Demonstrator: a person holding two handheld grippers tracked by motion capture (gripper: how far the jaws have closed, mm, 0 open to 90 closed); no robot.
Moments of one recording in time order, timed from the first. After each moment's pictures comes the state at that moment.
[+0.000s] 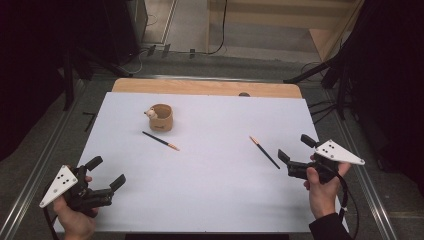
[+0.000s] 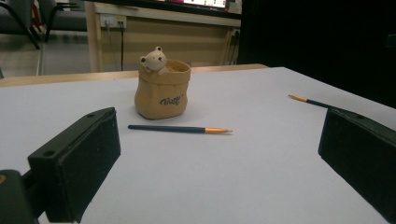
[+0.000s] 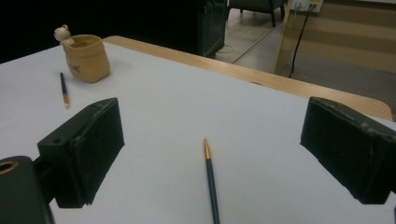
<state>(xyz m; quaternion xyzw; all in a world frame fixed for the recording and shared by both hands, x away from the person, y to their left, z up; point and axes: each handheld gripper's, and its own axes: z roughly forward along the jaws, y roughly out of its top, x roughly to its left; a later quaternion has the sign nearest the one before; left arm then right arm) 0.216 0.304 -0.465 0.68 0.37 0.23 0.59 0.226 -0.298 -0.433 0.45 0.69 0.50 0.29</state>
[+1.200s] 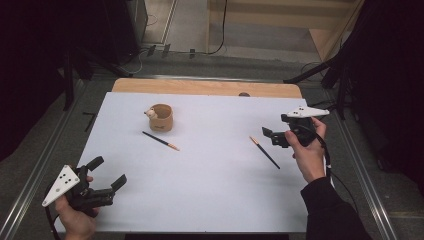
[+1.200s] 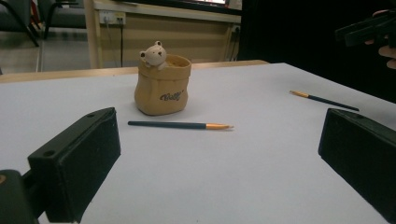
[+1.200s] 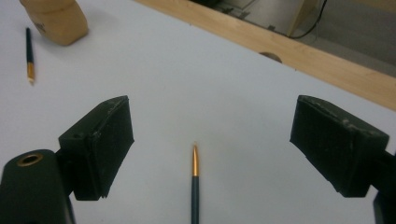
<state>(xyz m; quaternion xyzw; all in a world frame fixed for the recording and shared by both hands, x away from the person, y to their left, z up) 0.218 0.303 -0.468 0.68 0.37 0.23 0.59 0.322 -0.275 -0.417 0.45 0.77 0.39 0.21</state>
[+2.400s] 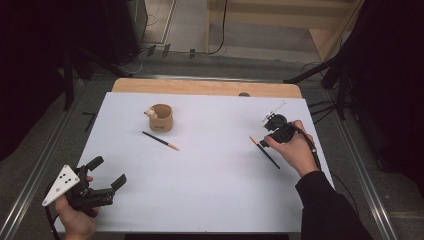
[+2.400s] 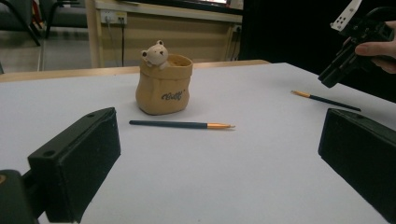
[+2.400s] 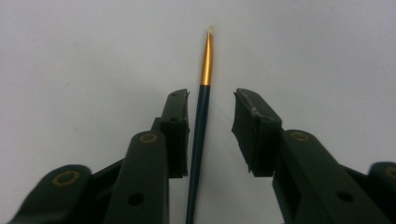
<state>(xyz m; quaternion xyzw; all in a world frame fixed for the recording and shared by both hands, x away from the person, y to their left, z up) 0.218 0.304 -0.468 0.68 0.37 0.23 0.59 0.368 -0.246 -0.452 0.45 0.88 0.14 0.07</state>
